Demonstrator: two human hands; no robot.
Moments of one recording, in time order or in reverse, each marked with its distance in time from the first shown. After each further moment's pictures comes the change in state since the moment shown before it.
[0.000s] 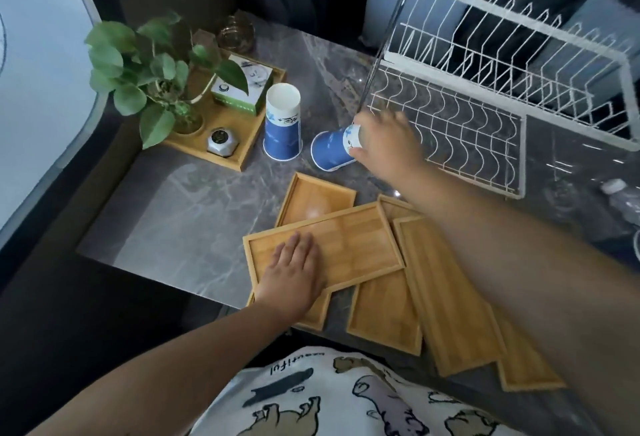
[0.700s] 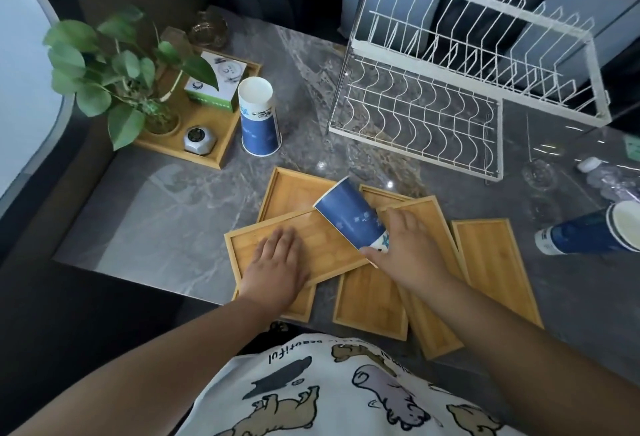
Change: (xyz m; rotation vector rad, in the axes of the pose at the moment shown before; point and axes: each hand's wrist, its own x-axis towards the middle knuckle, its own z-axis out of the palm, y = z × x) left_hand 0.000 0.002 -0.005 0.075 -0.015 -0.019; right_hand -0.181 0.033 0.047 0.217 -0.230 0.263
